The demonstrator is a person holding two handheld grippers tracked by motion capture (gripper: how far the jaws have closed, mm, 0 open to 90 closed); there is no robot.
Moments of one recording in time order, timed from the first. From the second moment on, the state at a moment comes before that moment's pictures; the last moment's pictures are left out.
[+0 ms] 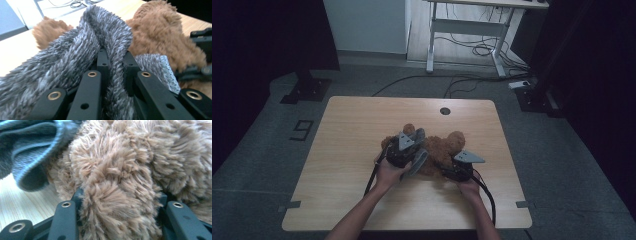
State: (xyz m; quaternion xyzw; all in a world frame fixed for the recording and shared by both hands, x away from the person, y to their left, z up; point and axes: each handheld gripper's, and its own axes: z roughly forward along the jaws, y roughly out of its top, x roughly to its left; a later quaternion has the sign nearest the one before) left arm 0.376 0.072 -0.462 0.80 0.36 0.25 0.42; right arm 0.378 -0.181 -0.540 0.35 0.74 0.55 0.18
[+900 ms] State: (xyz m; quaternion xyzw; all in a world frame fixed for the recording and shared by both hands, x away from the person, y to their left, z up) left arm 0.403 0.079 -0.423 0.78 0.39 0.25 0.42; right arm 0.379 -0.180 -0.540 0.35 0.74 0.55 0.19
